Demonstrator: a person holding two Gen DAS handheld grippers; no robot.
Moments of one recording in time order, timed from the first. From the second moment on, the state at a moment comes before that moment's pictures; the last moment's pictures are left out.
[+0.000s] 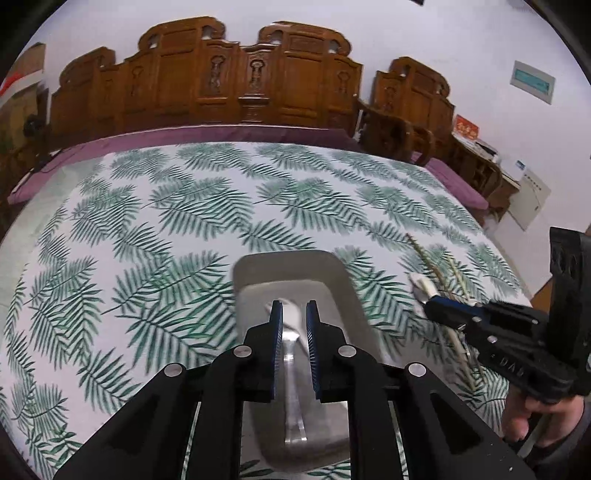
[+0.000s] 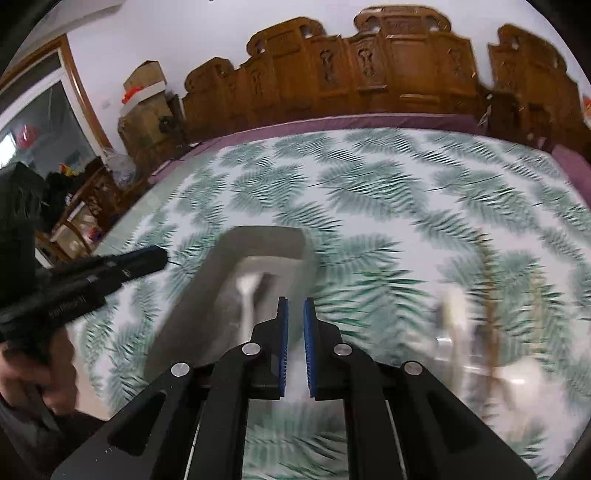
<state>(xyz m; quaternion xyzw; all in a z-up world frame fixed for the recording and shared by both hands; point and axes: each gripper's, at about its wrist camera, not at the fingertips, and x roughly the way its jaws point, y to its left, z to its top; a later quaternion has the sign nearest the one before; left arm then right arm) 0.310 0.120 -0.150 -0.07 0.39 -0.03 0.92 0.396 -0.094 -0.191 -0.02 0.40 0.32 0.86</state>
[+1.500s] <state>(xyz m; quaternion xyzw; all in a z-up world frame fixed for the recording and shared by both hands) 0.315 0.013 -0.169 -0.03 0.41 -0.11 0.90 0.406 -0.171 -0.253 -0.09 0.45 0.24 0.86</state>
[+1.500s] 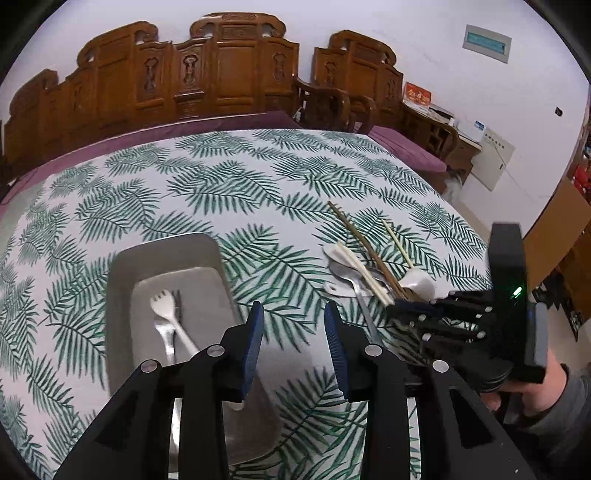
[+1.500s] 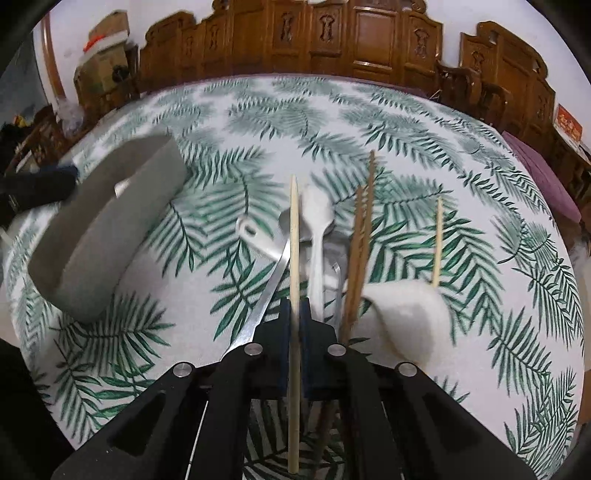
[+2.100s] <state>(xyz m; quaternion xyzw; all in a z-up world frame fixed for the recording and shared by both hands) 0.334 -0.051 -0.205 0.03 0.44 -0.13 0.89 0.423 -0.228 -0.237 -0.02 0.43 0.21 0.88</state>
